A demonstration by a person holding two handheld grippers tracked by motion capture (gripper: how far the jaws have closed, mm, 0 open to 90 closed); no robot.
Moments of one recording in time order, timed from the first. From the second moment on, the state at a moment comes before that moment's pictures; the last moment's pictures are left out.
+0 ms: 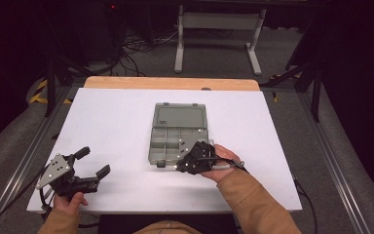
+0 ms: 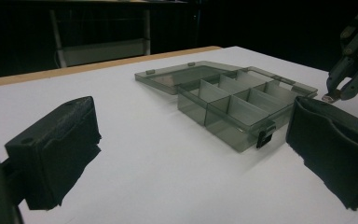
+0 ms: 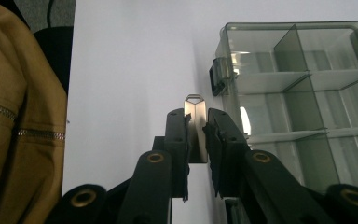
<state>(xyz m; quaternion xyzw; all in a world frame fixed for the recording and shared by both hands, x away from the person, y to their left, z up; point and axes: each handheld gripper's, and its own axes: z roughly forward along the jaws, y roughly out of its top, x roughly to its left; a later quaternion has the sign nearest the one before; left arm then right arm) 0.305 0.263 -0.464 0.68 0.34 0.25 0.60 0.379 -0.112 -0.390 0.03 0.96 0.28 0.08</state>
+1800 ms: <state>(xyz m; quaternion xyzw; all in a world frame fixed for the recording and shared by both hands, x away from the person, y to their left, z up) 0.305 0.265 -0.464 0.68 0.34 0.25 0.60 0.450 -0.090 -0.369 0.17 0.91 0.35 0.13</state>
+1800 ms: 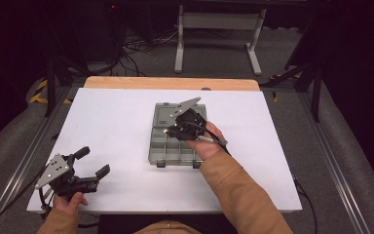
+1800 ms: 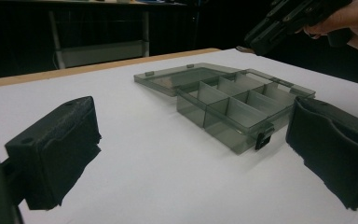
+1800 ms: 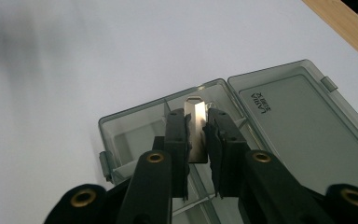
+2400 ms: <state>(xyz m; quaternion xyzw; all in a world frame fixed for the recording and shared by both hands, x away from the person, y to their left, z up) 0.306 0.265 -0.464 0.68 0.34 0.25 0.60 0.469 -0.083 -0.386 0.19 0.91 0.35 0.13</state>
